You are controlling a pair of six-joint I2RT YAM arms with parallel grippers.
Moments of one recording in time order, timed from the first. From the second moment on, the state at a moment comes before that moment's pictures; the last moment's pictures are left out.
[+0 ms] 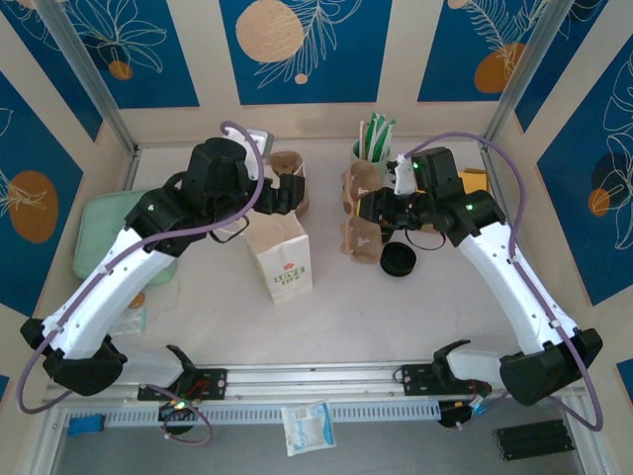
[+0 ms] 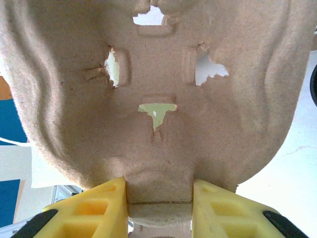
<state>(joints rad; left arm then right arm) -0.78 1.33 1.74 -0.91 -0.19 -0.31 0.40 1.23 1.38 -0.92 -0.44 0.55</state>
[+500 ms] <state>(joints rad) -0.78 1.53 1.80 -1.17 -0.07 -0.16 0.39 1.21 1.37 -0.95 -0.41 0.55</state>
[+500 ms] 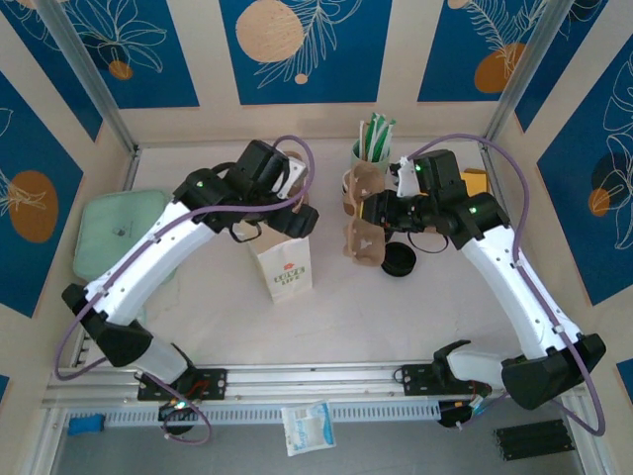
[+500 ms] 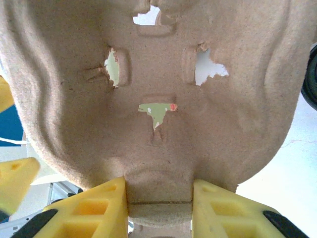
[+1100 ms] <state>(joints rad) -0.82 1.59 1.72 -1.18 0.07 -0.16 0.33 1.16 1.31 -0.95 -0.42 0.53</state>
